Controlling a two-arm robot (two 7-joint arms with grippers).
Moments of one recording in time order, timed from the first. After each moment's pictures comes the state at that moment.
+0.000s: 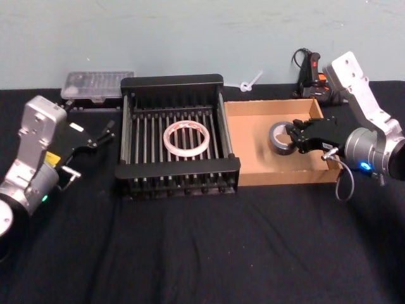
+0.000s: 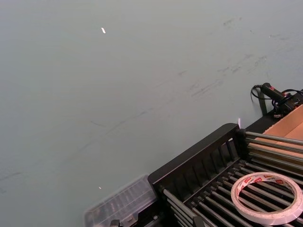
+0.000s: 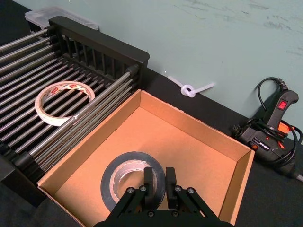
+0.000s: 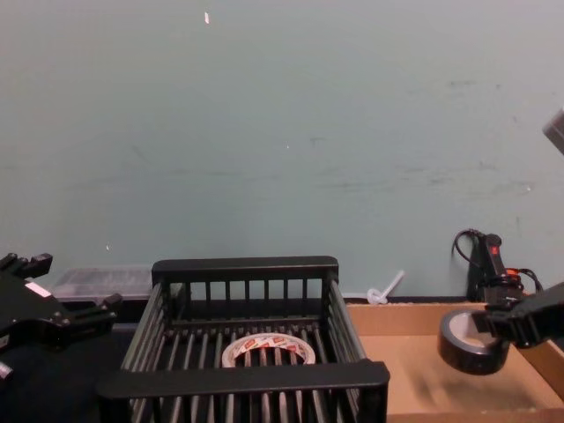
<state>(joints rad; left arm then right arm) -0.20 0.60 0.45 -1.41 -0.25 -0.12 0.03 0.39 0.48 -0.41 -1.42 0.28 0.45 0.36</state>
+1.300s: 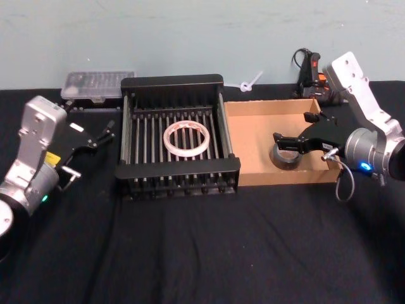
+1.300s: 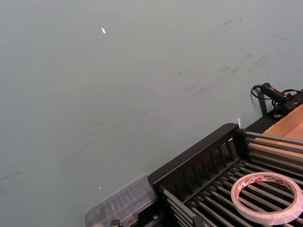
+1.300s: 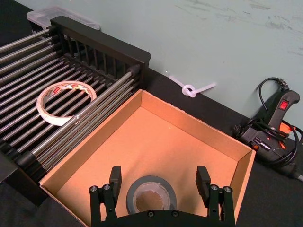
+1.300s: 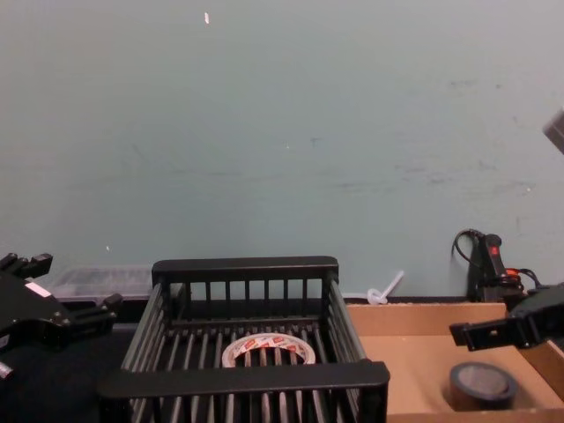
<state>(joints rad) -0.20 0.60 0.45 -1.41 -0.25 -0.12 0.03 0.39 0.49 -0.42 -1.42 0.28 0.45 0.36</state>
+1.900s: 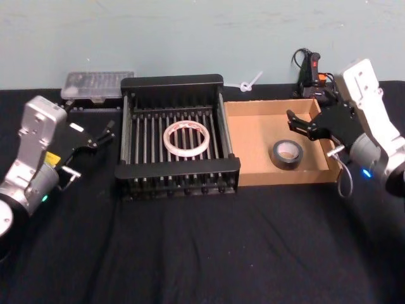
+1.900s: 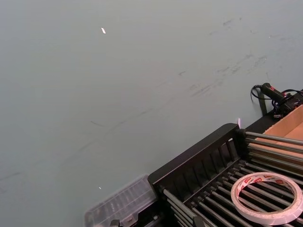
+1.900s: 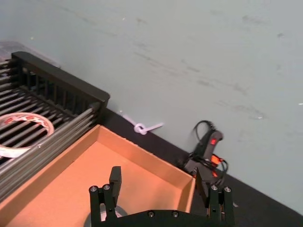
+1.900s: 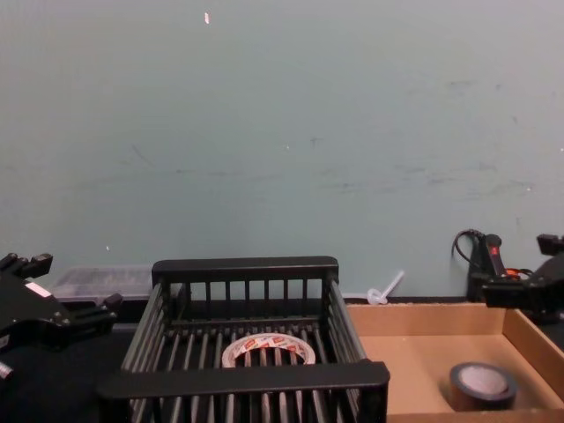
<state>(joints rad) -0.20 0.60 0.45 -1.41 -0.25 -0.12 0.03 0.24 0.45 -0.35 -1.52 0.11 0.19 0.13</state>
